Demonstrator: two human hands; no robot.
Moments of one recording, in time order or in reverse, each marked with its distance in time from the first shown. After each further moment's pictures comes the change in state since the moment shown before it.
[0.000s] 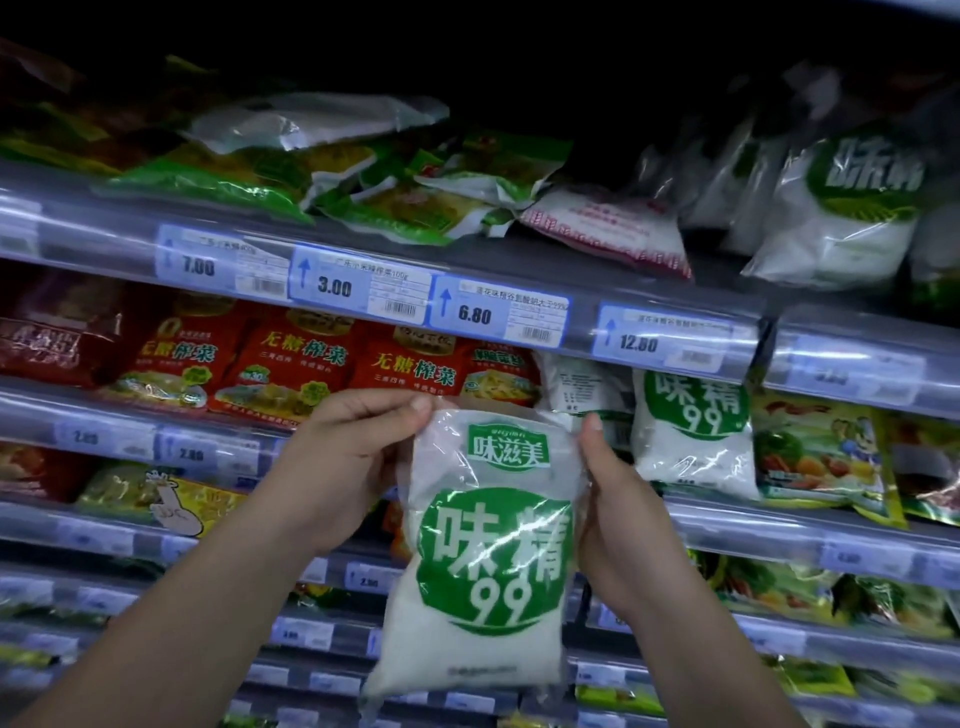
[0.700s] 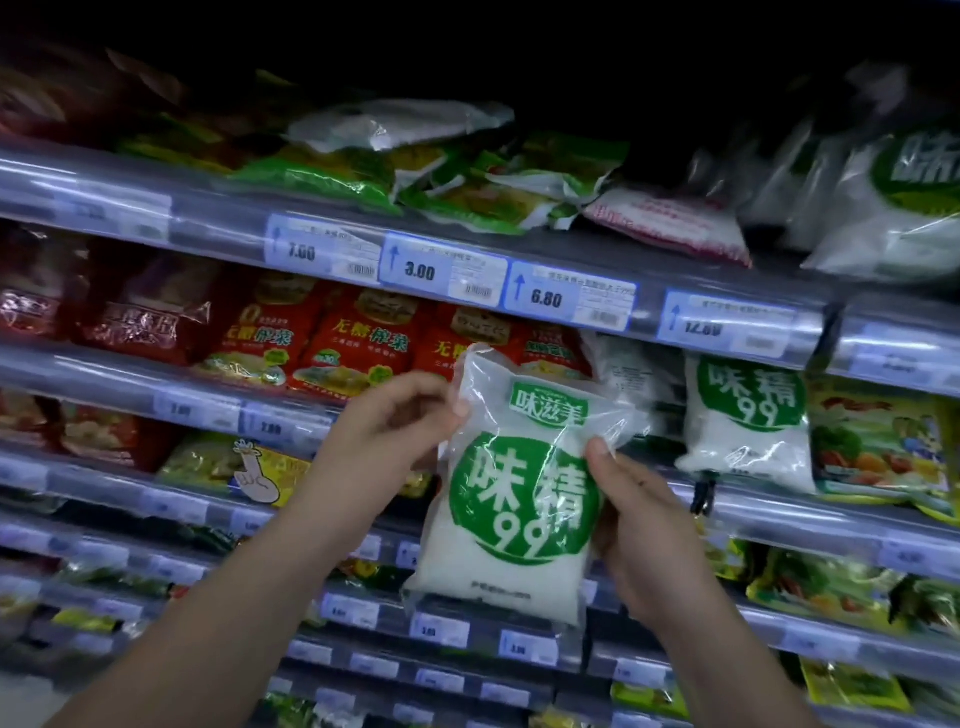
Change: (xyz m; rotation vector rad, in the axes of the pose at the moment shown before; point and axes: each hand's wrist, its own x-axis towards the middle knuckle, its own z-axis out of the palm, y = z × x) left_hand -0.037 0.005 -0.027 0.320 0.073 0.128; right_hand -0.022 0.027 0.028 -0.086 -0.038 -0.107
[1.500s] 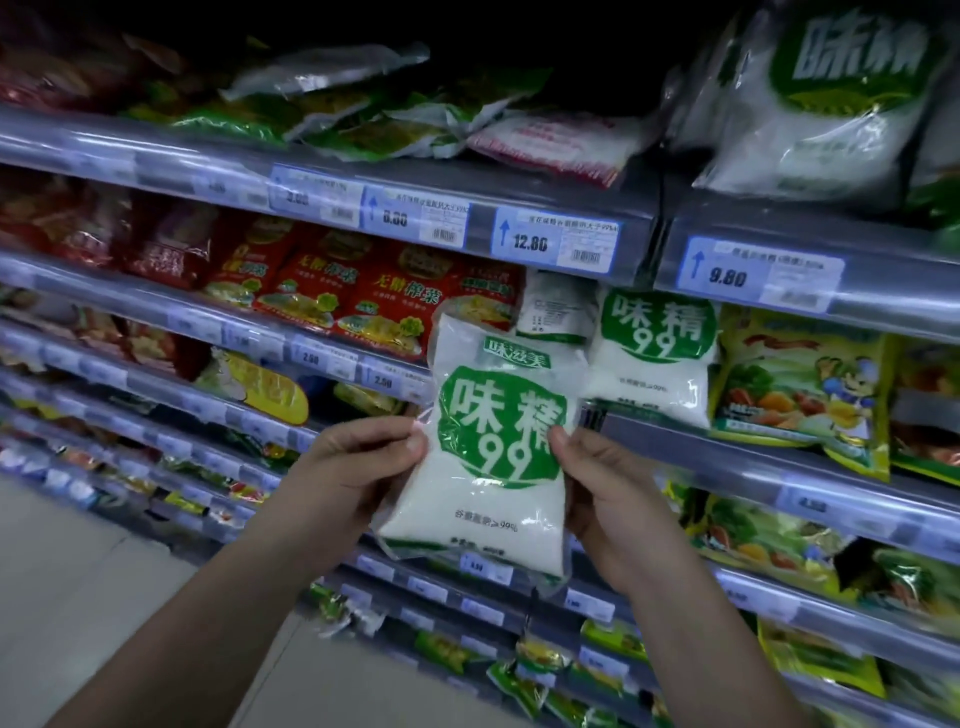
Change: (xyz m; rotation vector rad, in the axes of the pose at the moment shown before) left_hand -0.082 -0.026 0.132 -0.241 0.206 -0.263; right_hand -0.031 -0.009 -0.136 0.103 -0.215 0.169
